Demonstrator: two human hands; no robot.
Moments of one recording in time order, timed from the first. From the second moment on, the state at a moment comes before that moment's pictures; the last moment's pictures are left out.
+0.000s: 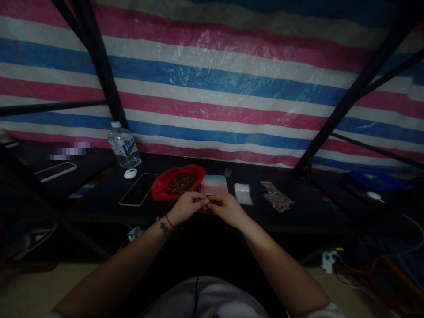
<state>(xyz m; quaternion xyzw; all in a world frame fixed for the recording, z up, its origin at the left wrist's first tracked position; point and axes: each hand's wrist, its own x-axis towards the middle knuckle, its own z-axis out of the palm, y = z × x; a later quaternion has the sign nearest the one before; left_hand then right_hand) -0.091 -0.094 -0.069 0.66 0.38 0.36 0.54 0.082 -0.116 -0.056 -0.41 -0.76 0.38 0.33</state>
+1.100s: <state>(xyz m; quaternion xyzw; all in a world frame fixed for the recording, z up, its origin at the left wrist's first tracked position) -0.075 -0.119 -0.075 0.80 0.40 0.30 0.32 0.094 -0.121 -0.048 -0.43 -0.87 0.13 0.20</state>
